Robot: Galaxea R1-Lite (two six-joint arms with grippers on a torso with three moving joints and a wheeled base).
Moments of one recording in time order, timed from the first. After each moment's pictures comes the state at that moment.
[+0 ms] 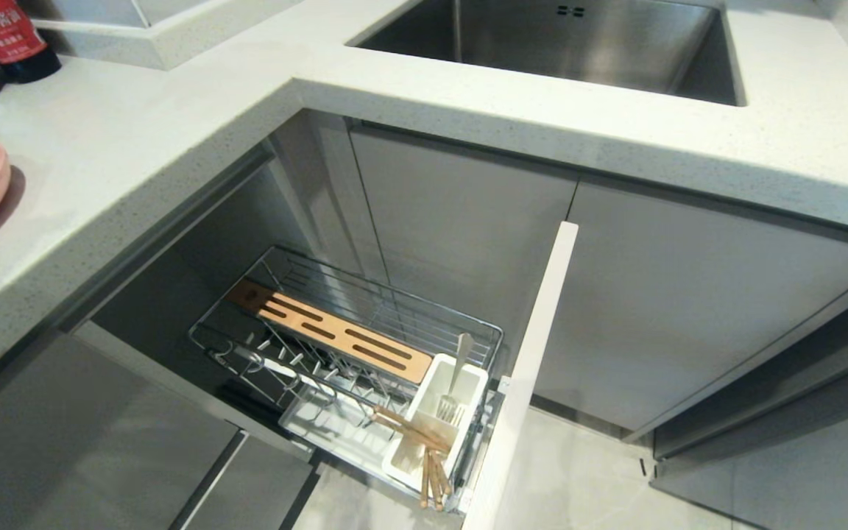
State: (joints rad) left arm 0.20 1.04 -0.74 -0.96 0.11 0.10; right arm 0.00 0.00 0.00 0.01 0.00 -0.01
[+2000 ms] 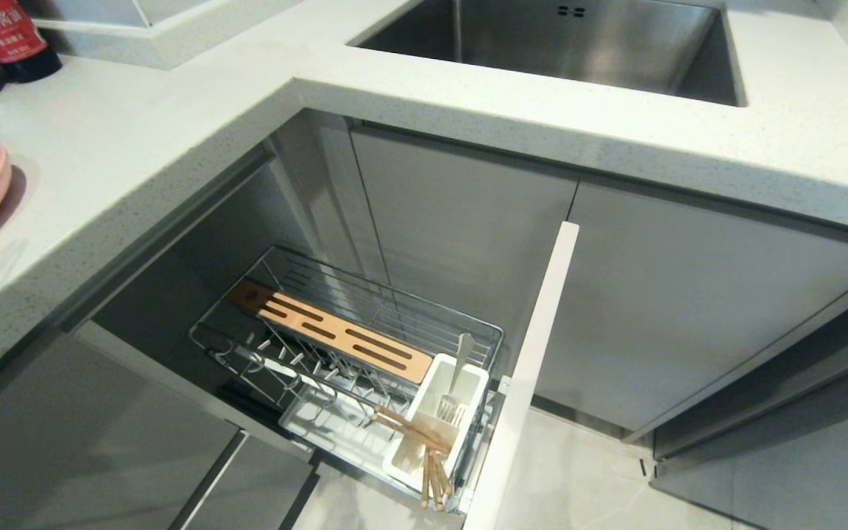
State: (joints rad) left arm 0.17 0.82 -0.50 -0.69 -0.08 0.06; right arm 0.00 0.00 0.00 0.00 0.00 -0.01
